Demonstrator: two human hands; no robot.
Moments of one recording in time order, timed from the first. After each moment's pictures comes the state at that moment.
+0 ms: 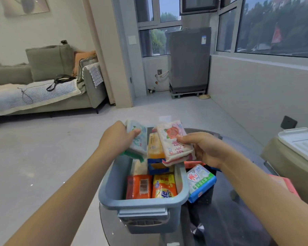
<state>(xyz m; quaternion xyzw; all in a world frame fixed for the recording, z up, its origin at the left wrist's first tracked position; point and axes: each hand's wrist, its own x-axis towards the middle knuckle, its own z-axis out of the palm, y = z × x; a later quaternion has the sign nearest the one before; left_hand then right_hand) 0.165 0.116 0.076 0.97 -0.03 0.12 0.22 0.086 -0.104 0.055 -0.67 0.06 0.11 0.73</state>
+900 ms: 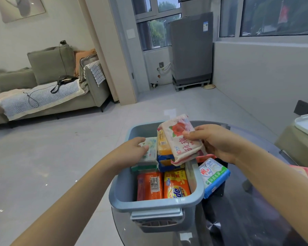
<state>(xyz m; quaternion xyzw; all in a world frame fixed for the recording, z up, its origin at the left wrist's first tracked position) 0.143 0.125 0.053 0.93 -0.11 -0.13 0.32 0.087 -0.098 0.055 -0.72 0.06 0.09 0.69</state>
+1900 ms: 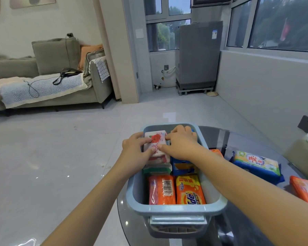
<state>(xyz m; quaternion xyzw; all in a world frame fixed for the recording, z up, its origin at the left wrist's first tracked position) 0.161 0.154 0.024 0.92 -0.14 0.05 0.36 0.156 0.000 0.038 -0.99 0.01 -0.04 0.11</state>
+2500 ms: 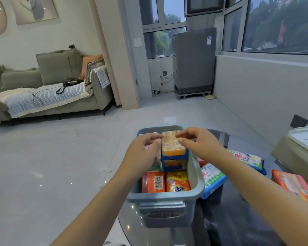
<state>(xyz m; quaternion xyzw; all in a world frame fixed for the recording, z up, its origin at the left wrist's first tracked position) 0.085 0.119 0.066 0.84 -0.16 0.04 0.51 0.086 -0.065 0.050 -0.88 -0.03 -0.13 0.45</state>
